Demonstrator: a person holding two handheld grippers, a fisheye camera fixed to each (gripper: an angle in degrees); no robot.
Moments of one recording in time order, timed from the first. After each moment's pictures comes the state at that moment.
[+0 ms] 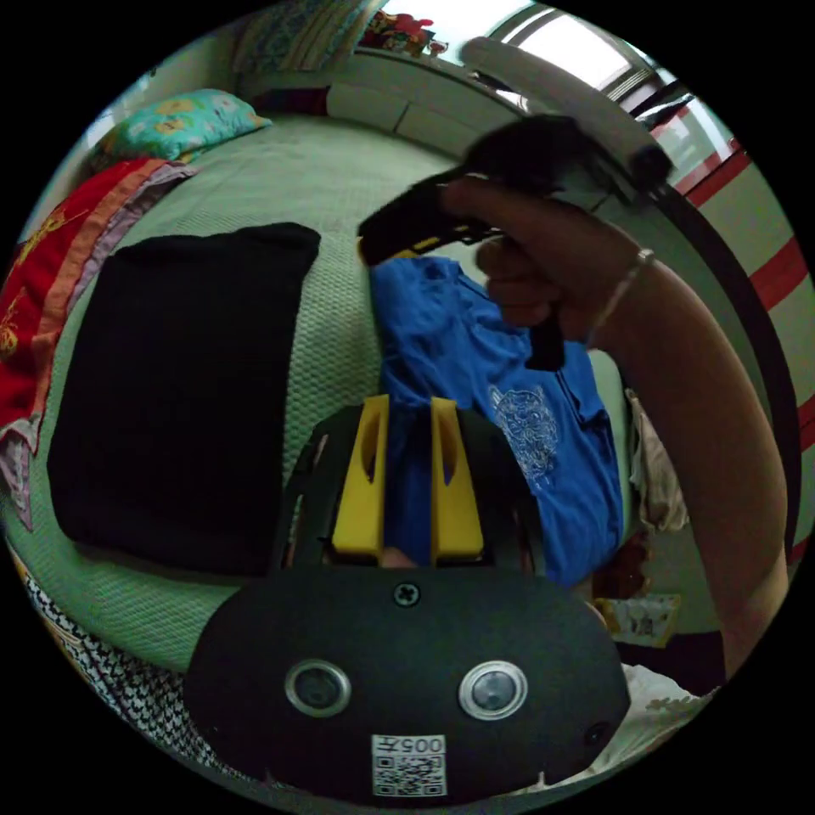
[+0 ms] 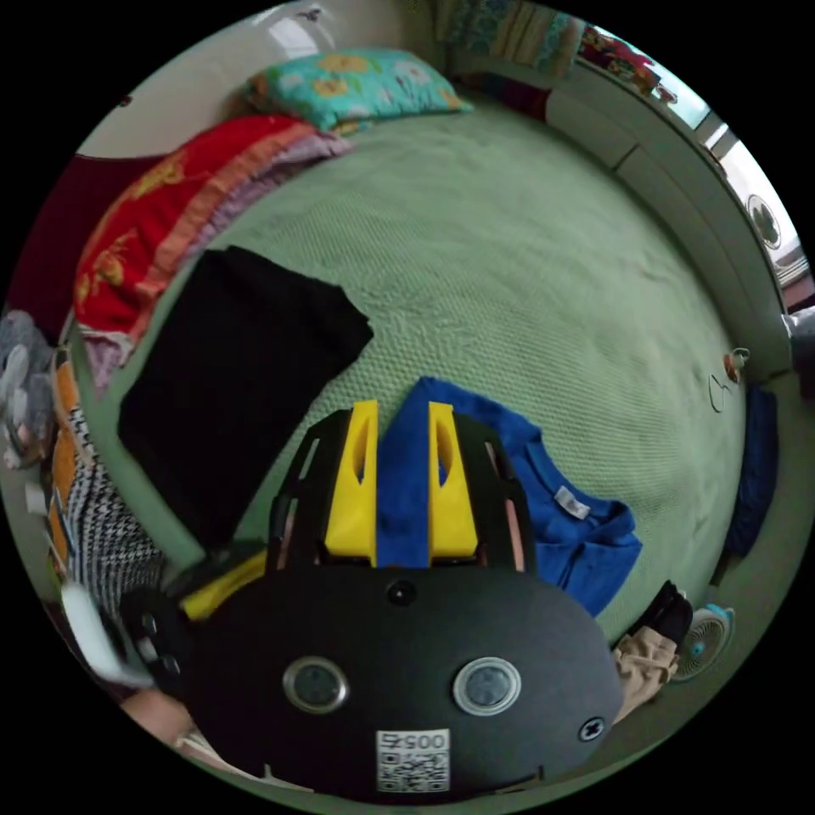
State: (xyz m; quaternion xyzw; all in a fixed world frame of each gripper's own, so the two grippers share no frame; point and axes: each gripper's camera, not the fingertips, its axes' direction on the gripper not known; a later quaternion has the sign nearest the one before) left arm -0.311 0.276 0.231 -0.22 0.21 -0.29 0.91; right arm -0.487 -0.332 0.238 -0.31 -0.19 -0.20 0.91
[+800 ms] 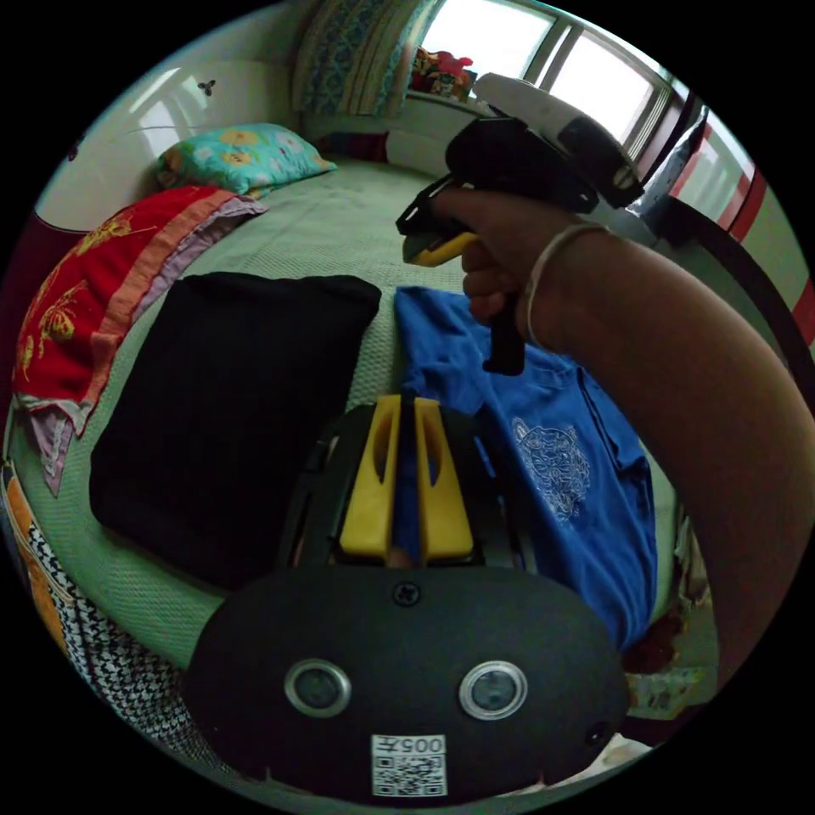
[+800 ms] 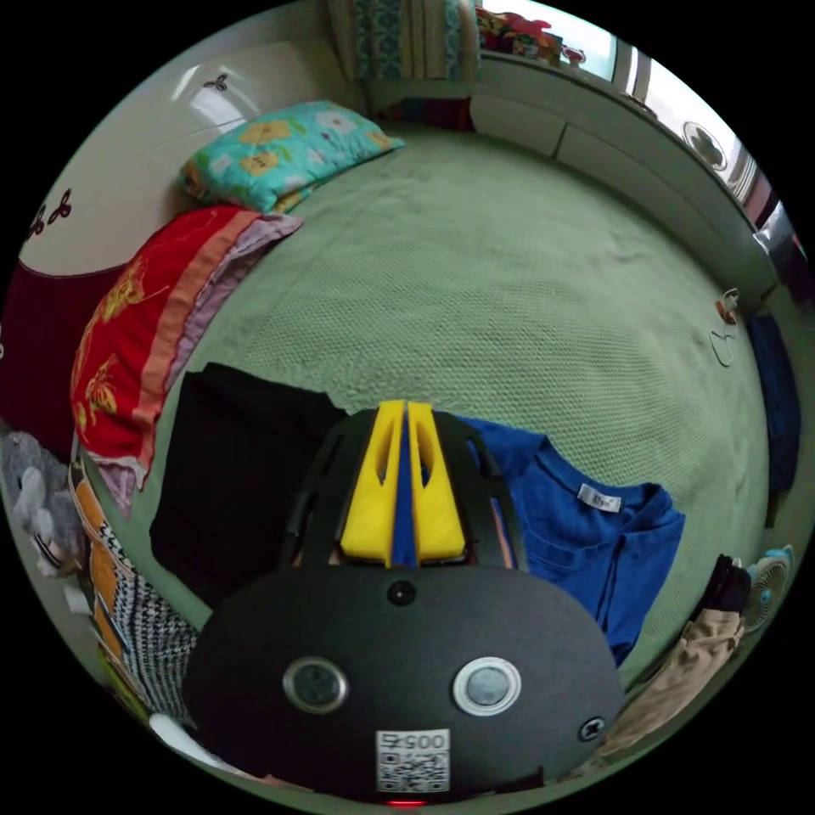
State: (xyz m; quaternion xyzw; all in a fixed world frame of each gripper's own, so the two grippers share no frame) left arm -0.246 0.296 0.157 -0.17 0.06 -0.34 0.92; right arm -0.396 -0.250 0.156 -0.26 -0.21 -0.07 0.94
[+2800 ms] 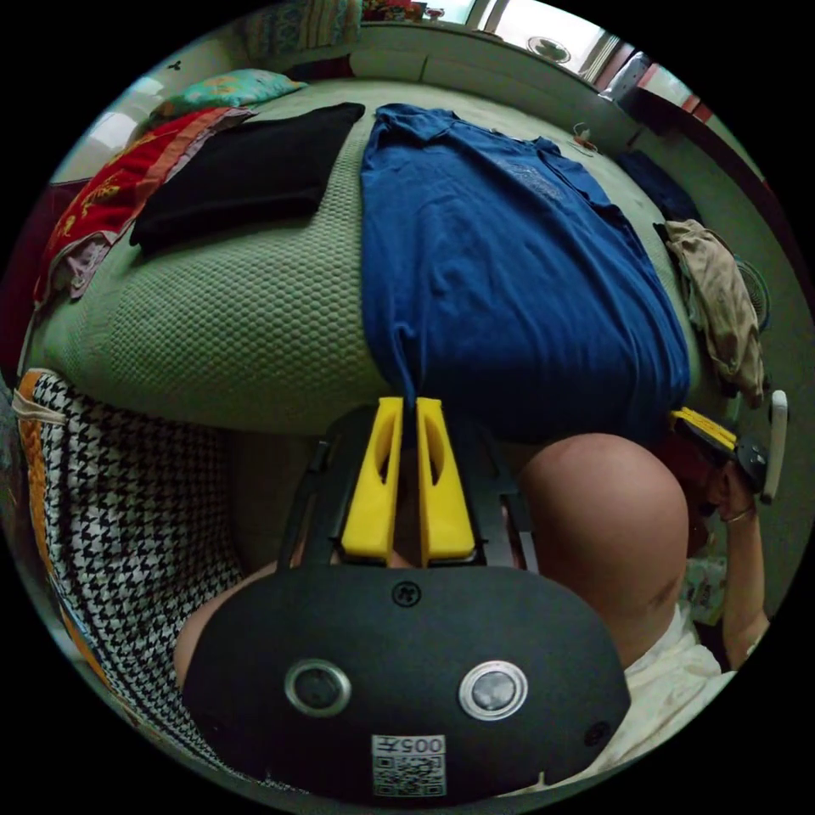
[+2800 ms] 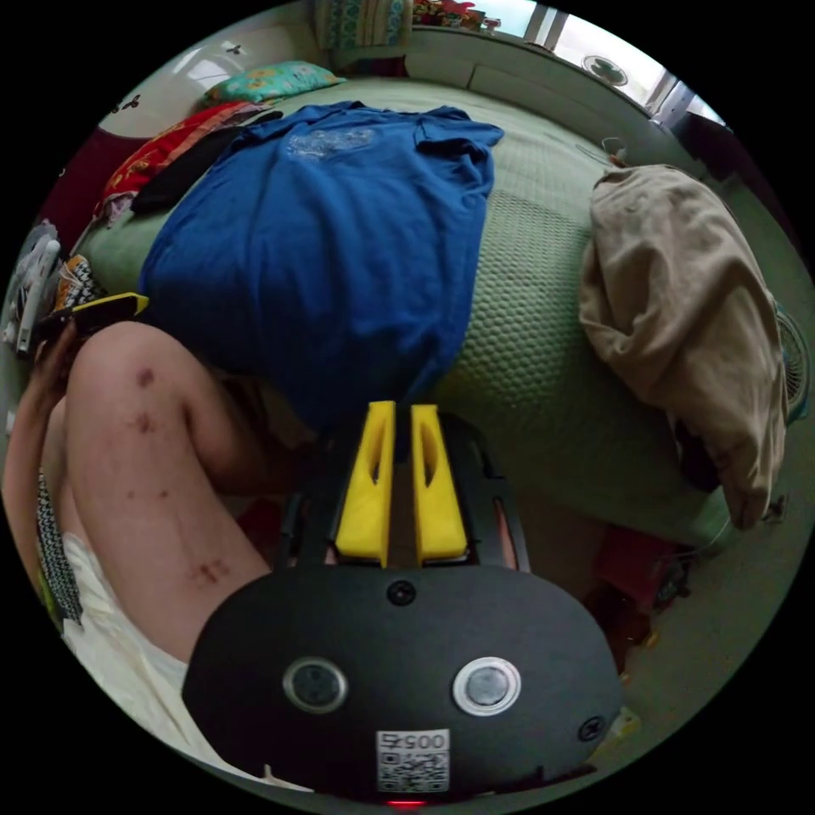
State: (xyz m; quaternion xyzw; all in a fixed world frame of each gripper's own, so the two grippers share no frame) left arm 0.039 0.492 -0.124 -0.32 0.10 -0.25 0.91; right arm 0.129 0.472 -0.231 -0.31 -0.16 -0.08 0.93
